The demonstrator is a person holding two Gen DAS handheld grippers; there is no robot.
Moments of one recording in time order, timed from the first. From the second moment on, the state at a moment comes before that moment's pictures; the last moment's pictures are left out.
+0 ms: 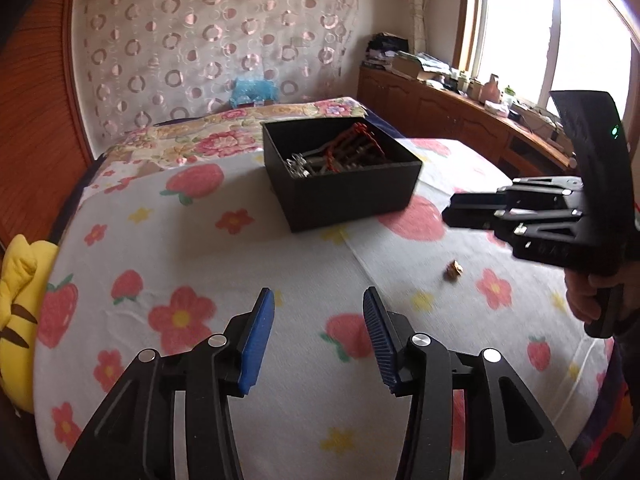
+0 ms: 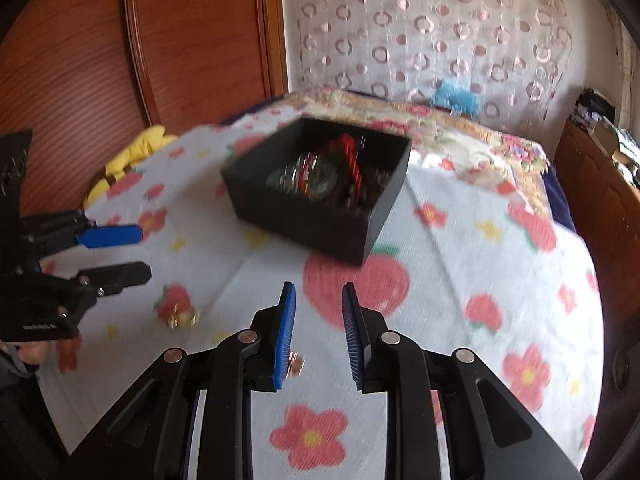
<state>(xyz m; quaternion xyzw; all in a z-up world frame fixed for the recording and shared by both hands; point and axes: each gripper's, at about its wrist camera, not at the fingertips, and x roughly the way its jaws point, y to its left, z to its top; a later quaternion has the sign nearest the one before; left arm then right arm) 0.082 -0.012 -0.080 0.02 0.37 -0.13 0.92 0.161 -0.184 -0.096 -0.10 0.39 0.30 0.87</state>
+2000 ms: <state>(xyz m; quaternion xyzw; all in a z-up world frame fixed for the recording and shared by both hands) 0.127 -0.030 -0.054 0.04 0.37 -0.14 0.92 0.244 -0.162 -0.040 -0.08 0.33 0.27 0.90</state>
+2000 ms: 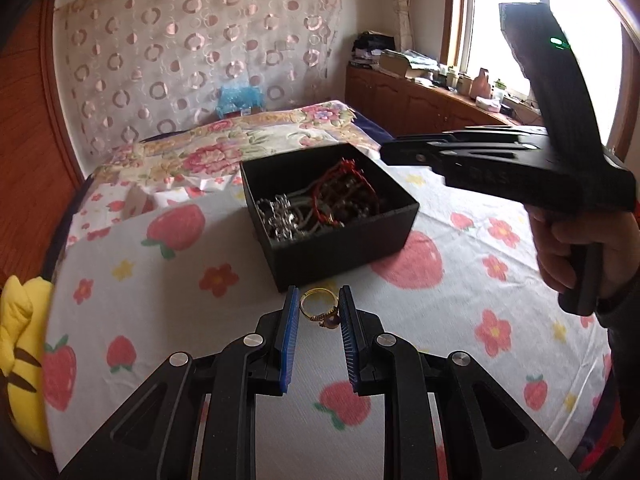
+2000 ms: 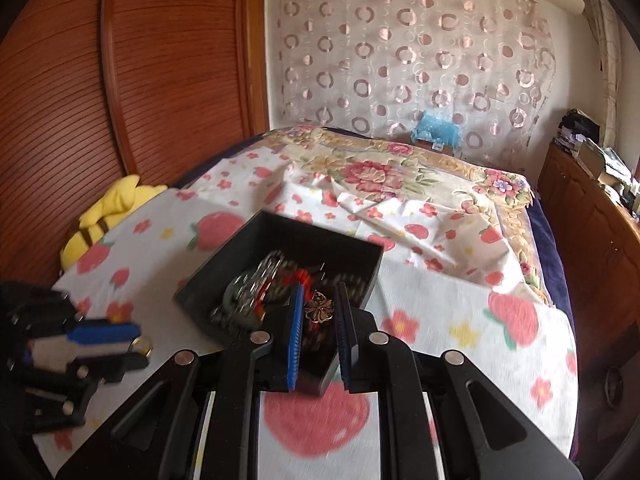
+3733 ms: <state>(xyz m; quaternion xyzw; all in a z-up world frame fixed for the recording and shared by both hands) 0.063 -0.005 -0.007 0.00 0.27 -0.02 0.96 0.090 -0.216 -0.019 0.00 0.24 0.18 0.95</state>
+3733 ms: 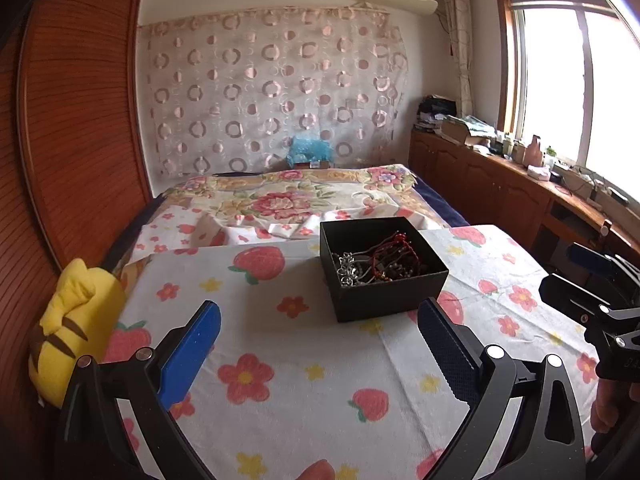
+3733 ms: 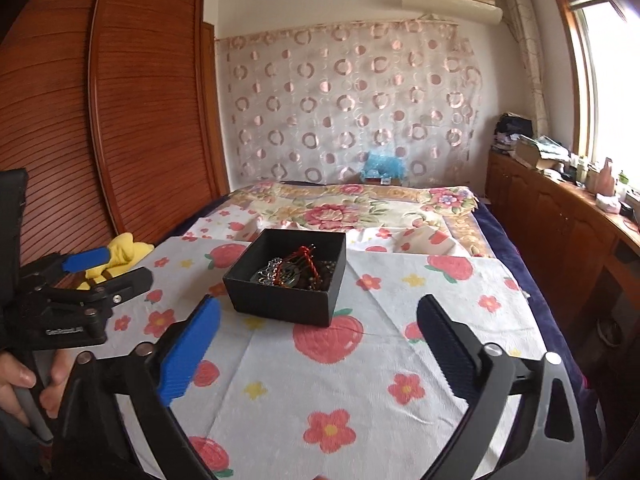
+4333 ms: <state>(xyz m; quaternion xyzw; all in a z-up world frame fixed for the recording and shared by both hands) 0.044 -0.007 -0.008 0.02 0.26 -0.01 0.97 0.083 -0.212 -0.026 0.00 0.24 0.16 0.96</state>
